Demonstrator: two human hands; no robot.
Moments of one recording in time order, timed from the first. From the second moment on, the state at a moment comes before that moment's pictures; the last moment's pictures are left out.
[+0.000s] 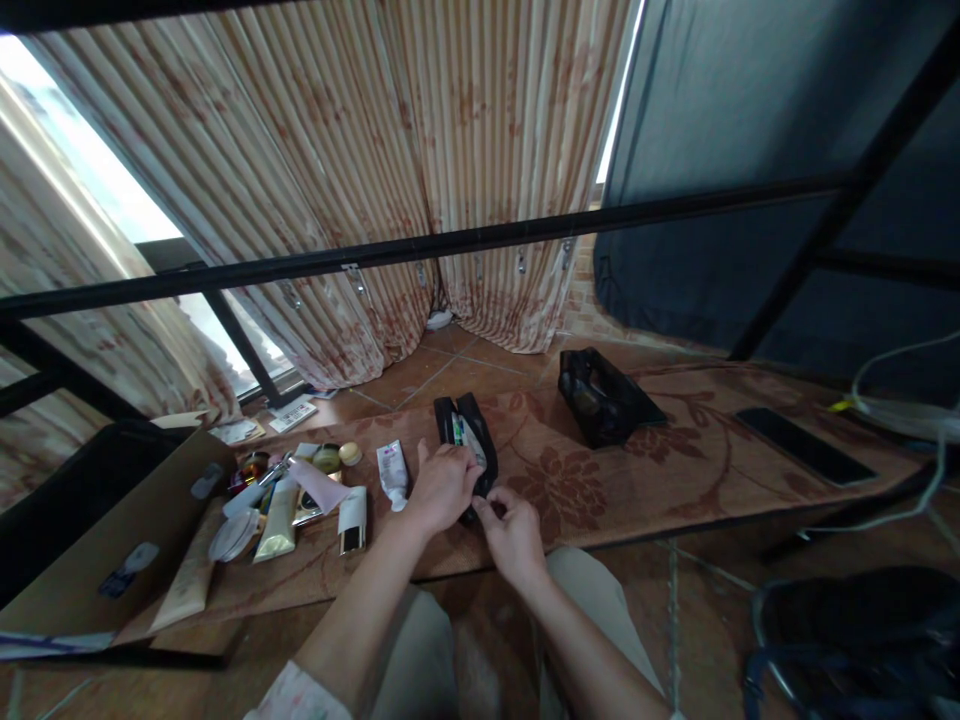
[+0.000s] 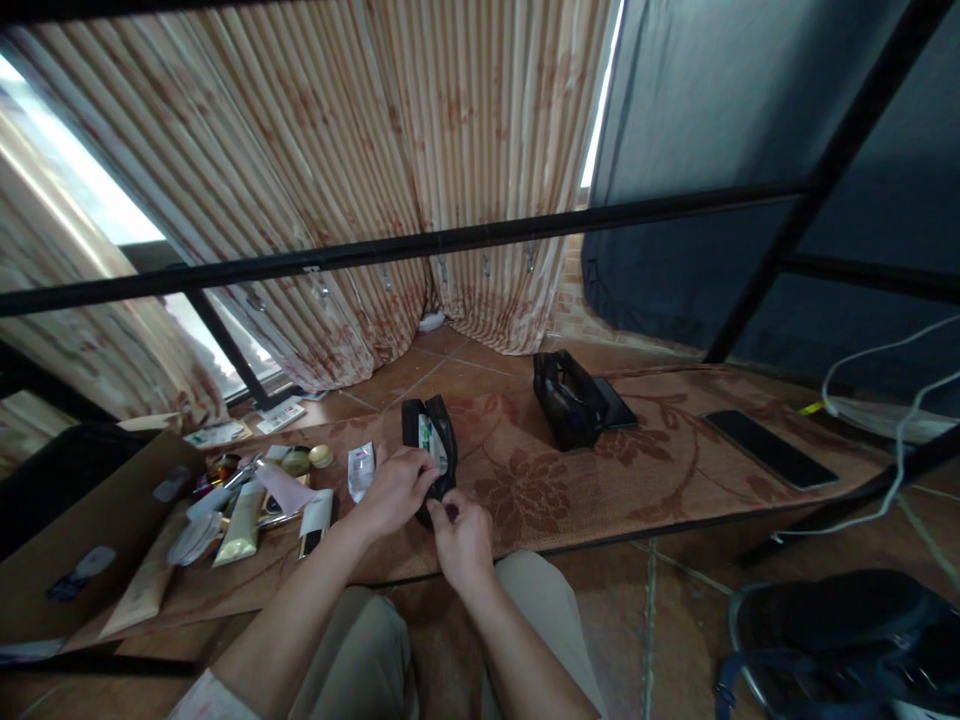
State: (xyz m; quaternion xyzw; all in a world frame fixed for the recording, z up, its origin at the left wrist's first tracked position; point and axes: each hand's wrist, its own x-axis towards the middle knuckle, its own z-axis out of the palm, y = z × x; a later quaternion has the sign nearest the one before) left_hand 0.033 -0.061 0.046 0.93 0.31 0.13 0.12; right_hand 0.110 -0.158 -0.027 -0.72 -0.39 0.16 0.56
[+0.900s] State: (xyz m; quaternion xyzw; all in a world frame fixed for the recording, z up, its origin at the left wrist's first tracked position) left_hand 0.030 -0.075 0.054 0.93 0.31 0.15 0.15; right_hand 0.099 -0.155 -0.024 -0.75 -0.38 0.09 0.53
